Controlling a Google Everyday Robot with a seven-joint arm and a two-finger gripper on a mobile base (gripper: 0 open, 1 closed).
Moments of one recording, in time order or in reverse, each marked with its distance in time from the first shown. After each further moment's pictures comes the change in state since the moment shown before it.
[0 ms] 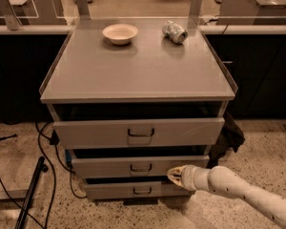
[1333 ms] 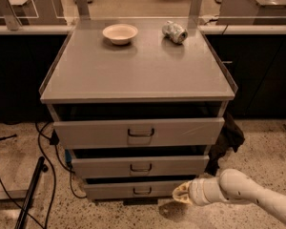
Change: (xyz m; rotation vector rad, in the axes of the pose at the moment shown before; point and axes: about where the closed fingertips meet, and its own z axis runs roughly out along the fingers) arm -0.017 0.075 -0.052 -0.269 -0.046 0.118
